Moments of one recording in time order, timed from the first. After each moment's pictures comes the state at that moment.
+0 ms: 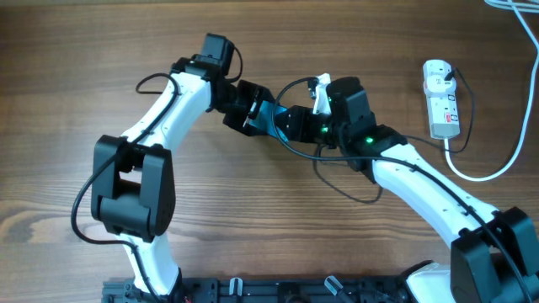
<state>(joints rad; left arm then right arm) -0.28 1.99 1.49 -0.84 0.70 -1.34 0.47 1.55 0.93 -0.09 -0.41 0.65</state>
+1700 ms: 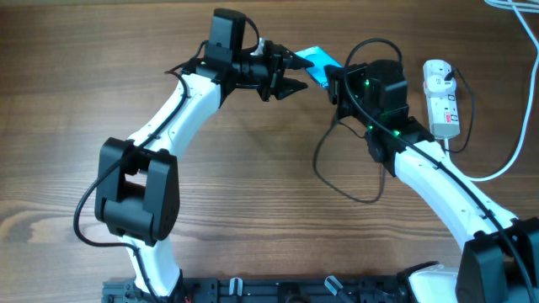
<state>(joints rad) -0.34 1.98 1.51 -0.25 1.01 -1.47 0.32 1.51 0.93 0.15 -0.14 1.62</state>
